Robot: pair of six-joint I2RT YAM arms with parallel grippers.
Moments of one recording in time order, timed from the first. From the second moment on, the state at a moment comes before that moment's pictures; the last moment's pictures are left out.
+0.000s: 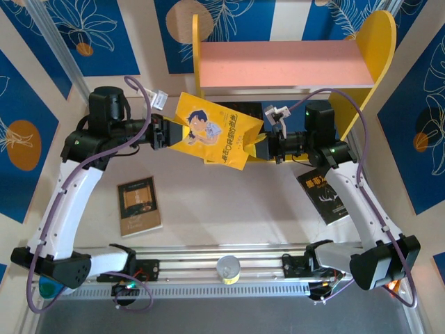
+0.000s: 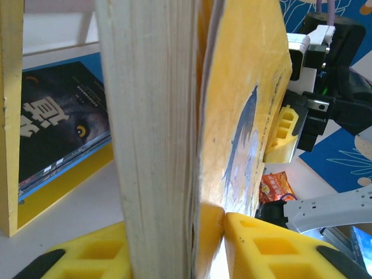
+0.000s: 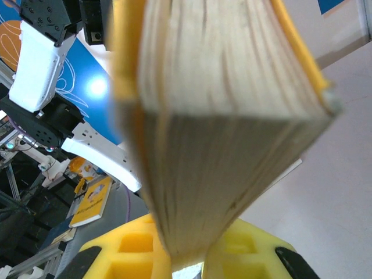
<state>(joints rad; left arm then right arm) -0.33 1.24 1.60 -0.82 0.81 -0.19 0.27 1.19 1.21 -0.44 -1.25 0.15</state>
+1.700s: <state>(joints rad) -0.33 1.23 1.28 0.16 0.82 -0.82 0.24 1.23 1.34 -0.27 -0.94 0.64</state>
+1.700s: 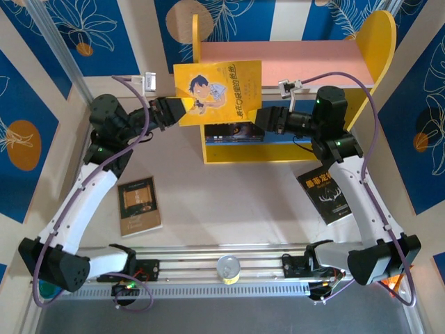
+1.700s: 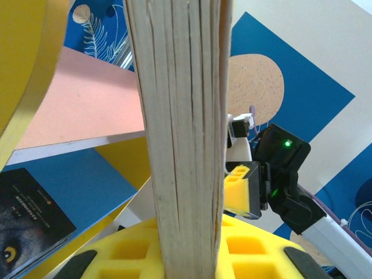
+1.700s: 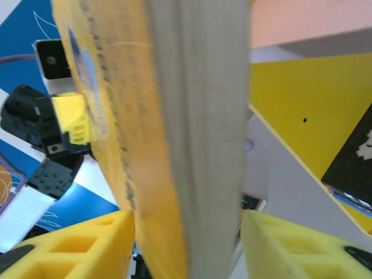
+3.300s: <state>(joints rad) -0.37 1.06 1.32 -0.28 0.39 -0.58 0.00 1.39 1.62 -0.34 -1.00 0.71</state>
